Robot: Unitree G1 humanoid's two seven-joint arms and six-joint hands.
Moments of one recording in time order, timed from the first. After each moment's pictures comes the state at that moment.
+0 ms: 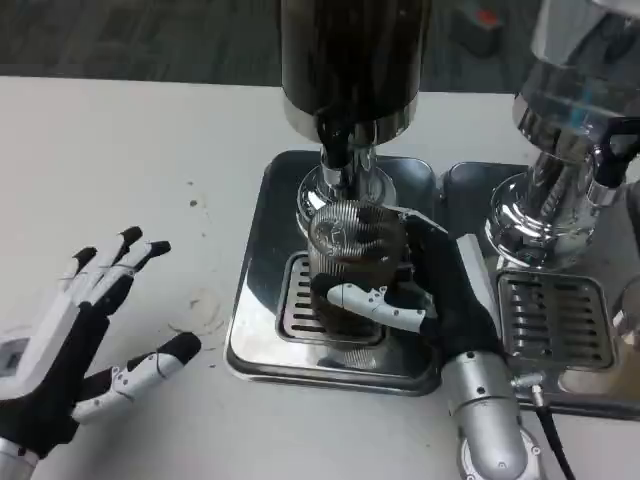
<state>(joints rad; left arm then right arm) 0.06 0.58 -0.01 0.56 0.60 -0.78 0.35 -0.15 0.06 0.21 0.36 -0.28 -0.15 -0.25</state>
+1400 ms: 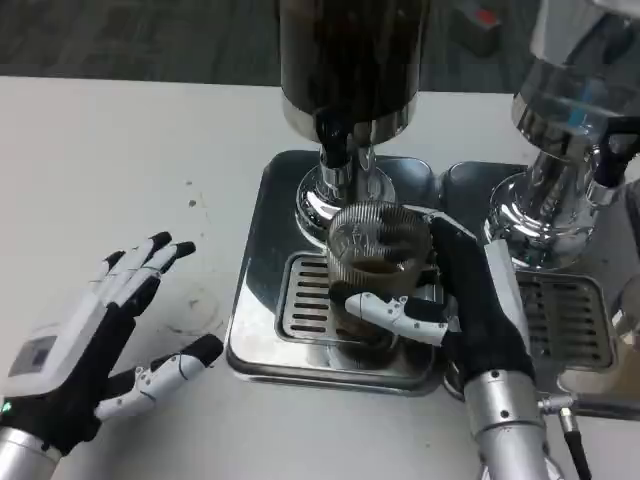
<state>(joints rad) 0.02 0.58 -0.09 0.58 0.56 -0.78 0.33 0.00 0.04 0.24 0.11 -0.35 -0.07 -0.26</state>
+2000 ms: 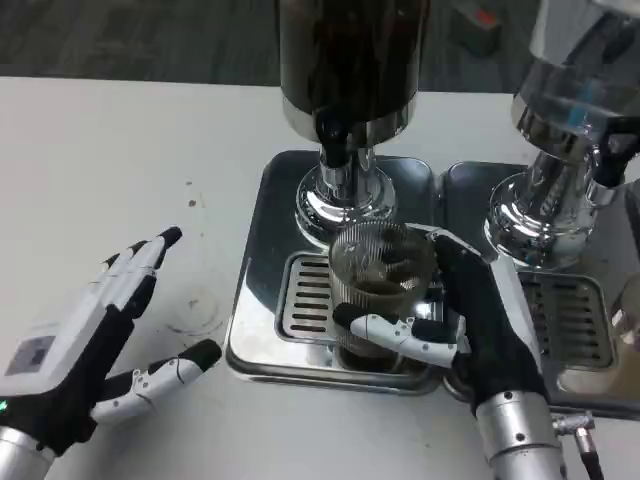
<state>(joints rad) 0.02 0.61 -0.09 0.59 0.56 -0.79 0.32 0.09 0.02 0.24 0.00 -0.36 -0.06 -0.20</state>
